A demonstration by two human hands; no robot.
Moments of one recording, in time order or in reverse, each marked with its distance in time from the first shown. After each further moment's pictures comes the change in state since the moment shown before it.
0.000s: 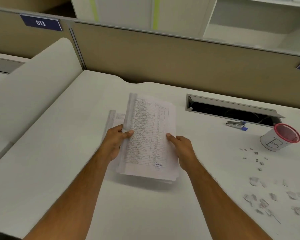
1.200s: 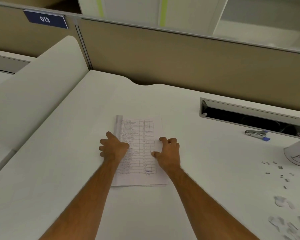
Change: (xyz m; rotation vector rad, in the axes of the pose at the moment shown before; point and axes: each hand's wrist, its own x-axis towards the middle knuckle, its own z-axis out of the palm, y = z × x) left_hand 0.042 -0.001 -0.026 0.956 0.578 -0.283; right_hand 0.045 0.023 0.102 -0.992 0.095 -0.355
